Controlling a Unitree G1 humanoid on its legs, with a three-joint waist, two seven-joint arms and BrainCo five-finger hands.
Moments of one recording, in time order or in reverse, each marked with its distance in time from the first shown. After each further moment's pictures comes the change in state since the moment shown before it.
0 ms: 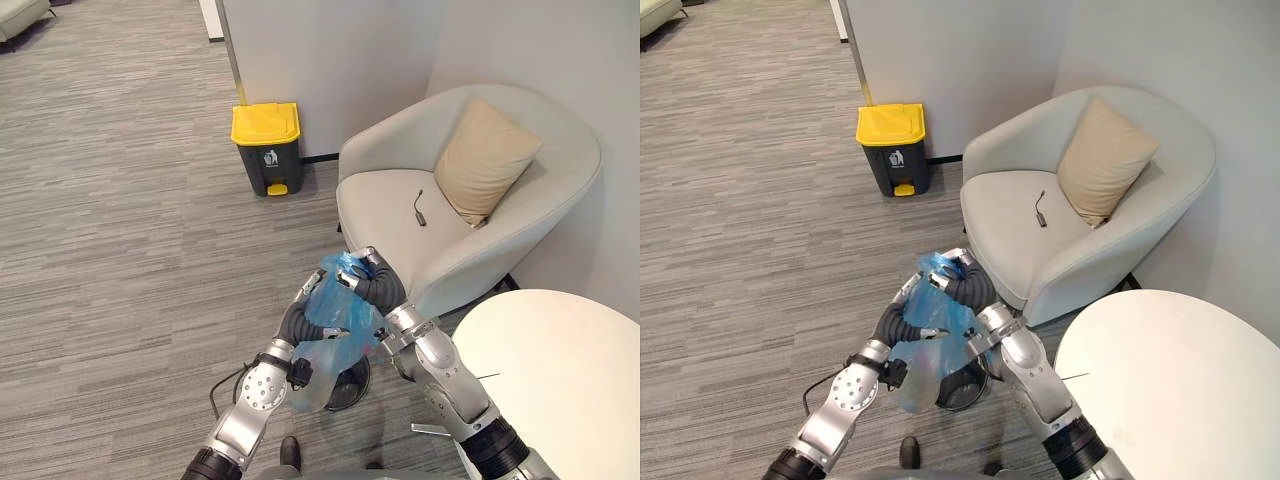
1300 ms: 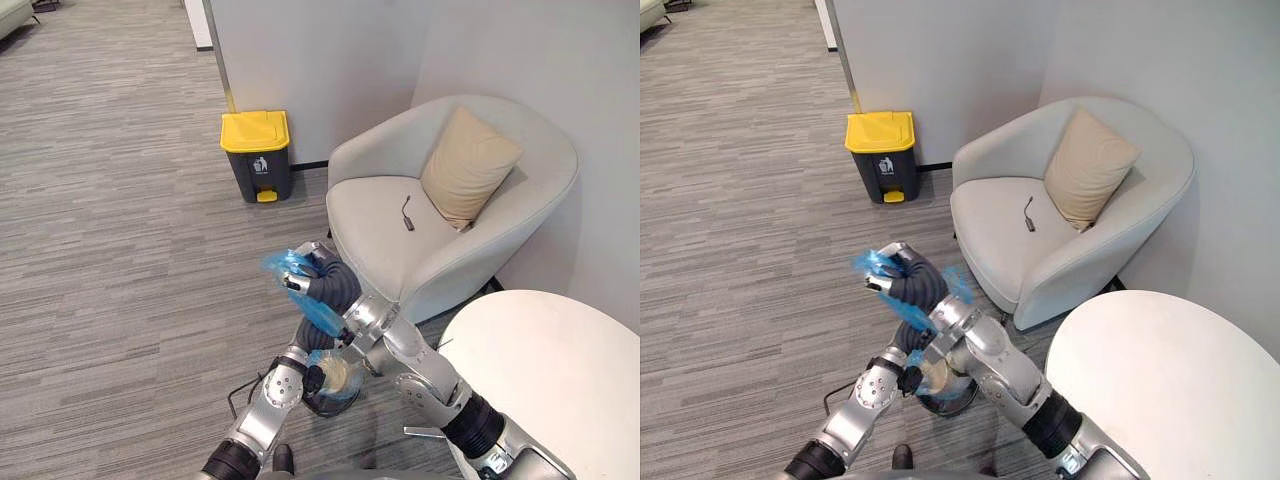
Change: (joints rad) left arm -0.050 -0.085 -0.038 0.192 -0.002 0.066 0.041; right arm -0.186 0.024 0.206 -0.037 0.219 0.030 0.040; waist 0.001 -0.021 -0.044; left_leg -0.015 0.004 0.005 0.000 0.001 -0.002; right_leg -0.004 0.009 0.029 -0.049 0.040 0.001
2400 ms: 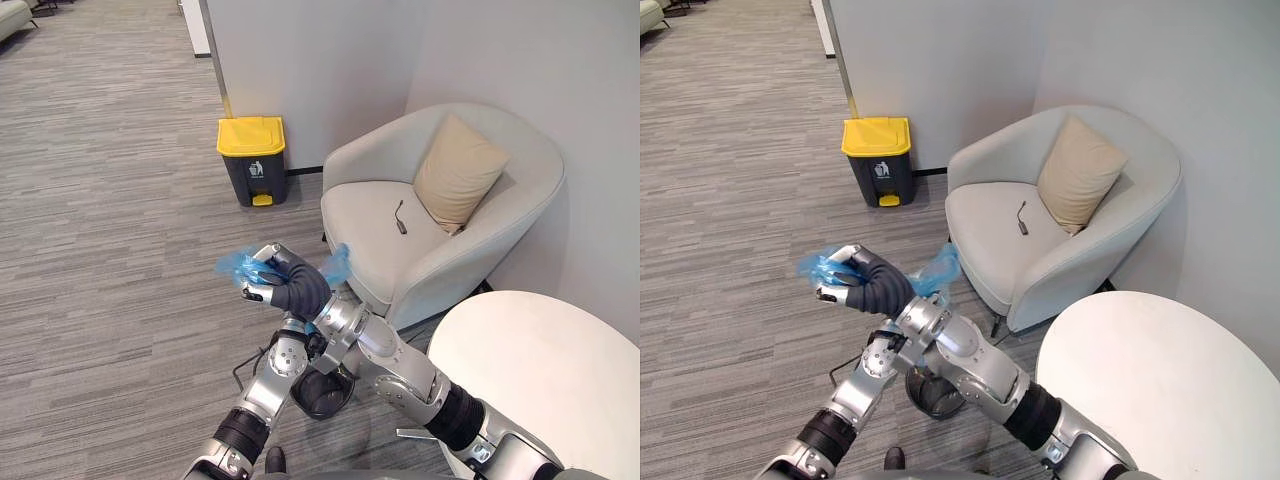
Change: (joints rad) left arm -0.145 -0.036 0.050 0.061 -0.053 0.041 0.167; right arm -0.068 0.058 0.106 0.000 0.001 0.000 -0.024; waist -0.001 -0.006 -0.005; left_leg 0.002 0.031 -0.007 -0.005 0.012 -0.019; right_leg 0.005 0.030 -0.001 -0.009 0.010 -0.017
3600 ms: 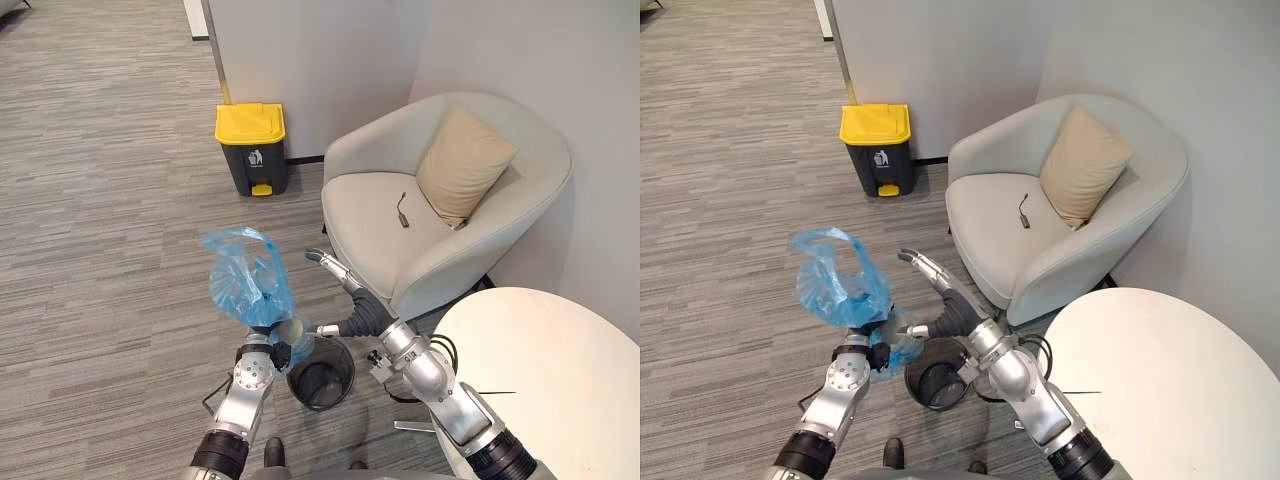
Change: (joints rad) left arm 0.126 0.005 0.232 -0.028 -0.027 -0.018 -0.033; right arm 0.335 -0.116 -0.307 -0.003 -0.922 -0.128 -0.096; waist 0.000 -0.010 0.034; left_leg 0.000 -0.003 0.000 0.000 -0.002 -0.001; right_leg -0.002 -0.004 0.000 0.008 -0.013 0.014
